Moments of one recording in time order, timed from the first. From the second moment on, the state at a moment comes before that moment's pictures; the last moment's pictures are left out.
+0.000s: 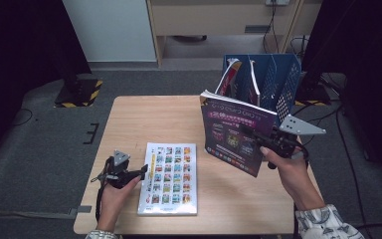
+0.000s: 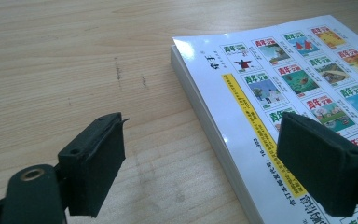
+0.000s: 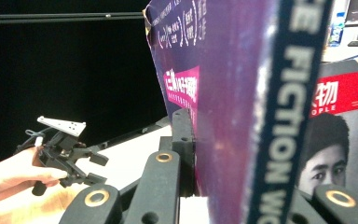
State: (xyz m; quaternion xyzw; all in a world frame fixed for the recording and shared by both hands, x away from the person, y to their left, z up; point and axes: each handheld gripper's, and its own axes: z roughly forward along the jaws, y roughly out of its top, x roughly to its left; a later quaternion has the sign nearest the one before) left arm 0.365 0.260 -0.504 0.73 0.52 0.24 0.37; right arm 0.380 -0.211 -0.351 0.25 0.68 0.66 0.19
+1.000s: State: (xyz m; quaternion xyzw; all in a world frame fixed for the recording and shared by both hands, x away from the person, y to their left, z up) left arm 0.365 0.260 -0.505 0.74 0.52 0.24 0.36; right arm 0.377 -0.237 -0.350 0.28 0.67 0.66 0.20
